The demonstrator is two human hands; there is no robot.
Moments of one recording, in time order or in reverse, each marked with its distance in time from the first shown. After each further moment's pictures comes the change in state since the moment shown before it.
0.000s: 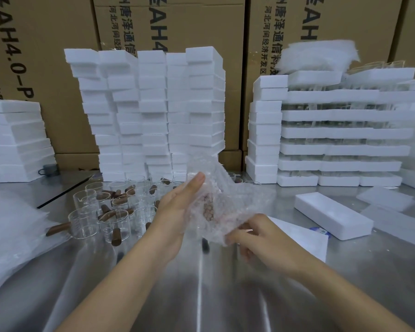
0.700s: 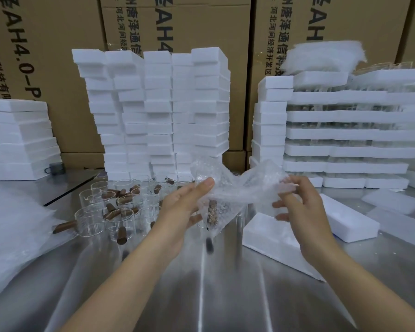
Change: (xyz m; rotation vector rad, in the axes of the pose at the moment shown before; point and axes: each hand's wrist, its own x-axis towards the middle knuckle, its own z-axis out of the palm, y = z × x) left_hand -0.003 0.006 0.000 0.090 0.118 -0.020; right_hand 0.019 0.014 -0.040 0.189 0.707 -0.012
